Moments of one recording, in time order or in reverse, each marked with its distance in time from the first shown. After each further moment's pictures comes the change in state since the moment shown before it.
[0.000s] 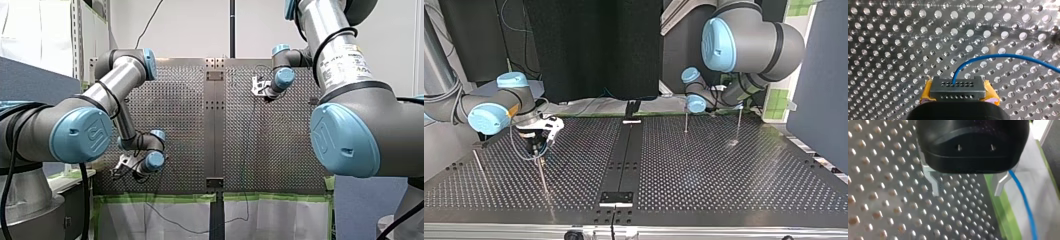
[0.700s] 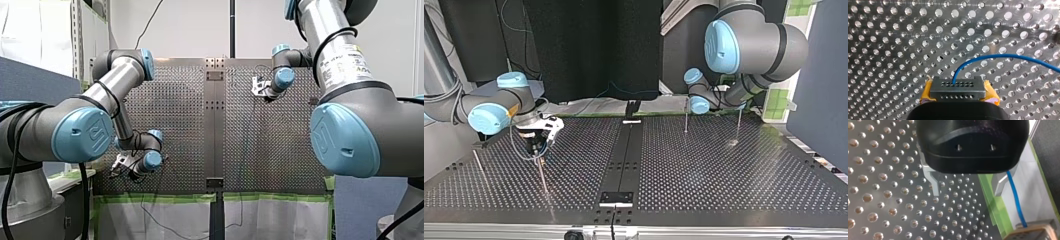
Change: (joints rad) left arm 0.020 0.000 0.001 -0.015 -0.009 0.029; right arm 0.000 0.000 0.000 0.001 0.003 -0.003
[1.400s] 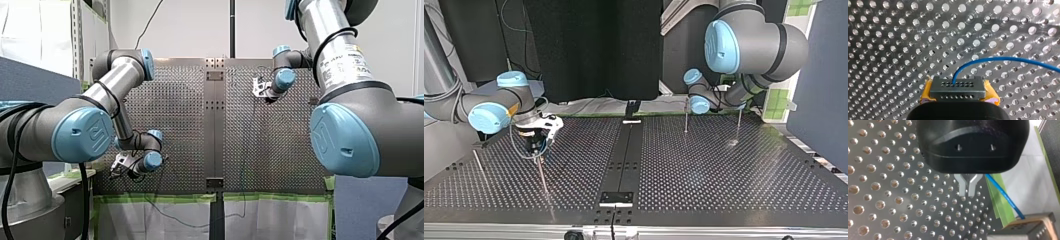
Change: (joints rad) left arm -0.001 0.000 -0.001 0.032 -0.026 -0.035; right arm -0.006 0.000 0.012 -0.001 0.006 -0.006
